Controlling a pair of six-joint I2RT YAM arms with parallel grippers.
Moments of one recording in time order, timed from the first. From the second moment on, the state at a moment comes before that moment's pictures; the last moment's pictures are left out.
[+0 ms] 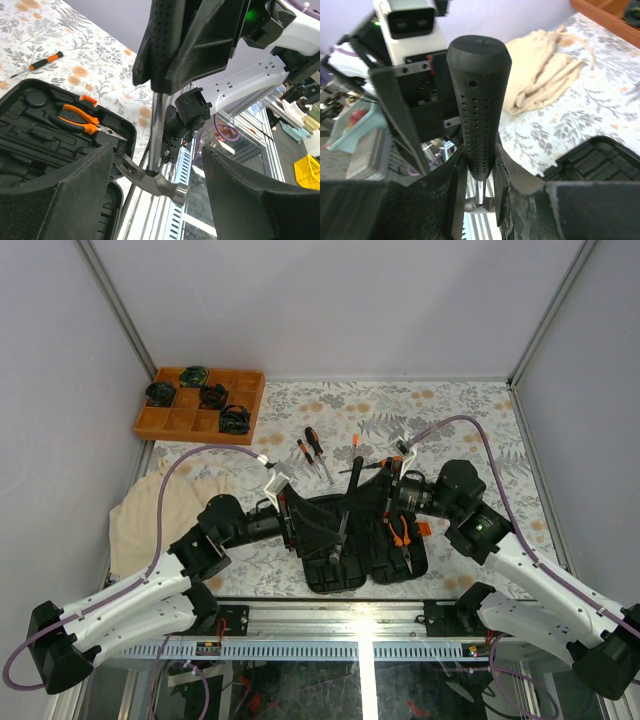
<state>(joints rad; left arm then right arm) -0.88 0.77 0.55 0.25 0.42 -0.58 0.71 0.89 0.75 0.10 -0.58 0.52</state>
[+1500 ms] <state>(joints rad) -1.08 1.14 0.83 -0.06 -0.04 -0.58 0.71 0.87 0.75 0.00 -0.18 0.55</state>
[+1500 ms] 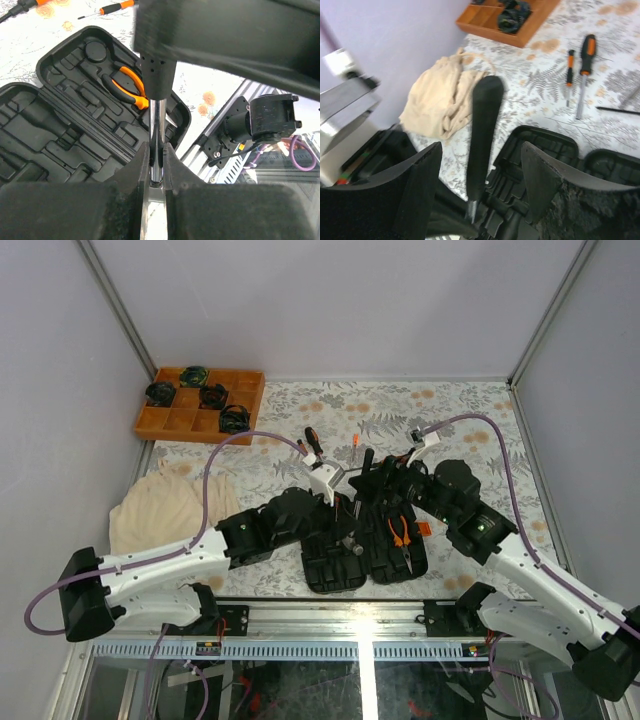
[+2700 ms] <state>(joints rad) -1.14 0.91 0.69 0.11 0.06 -0.53 0.71 0.87 0.81 0.00 -0.53 0.55</state>
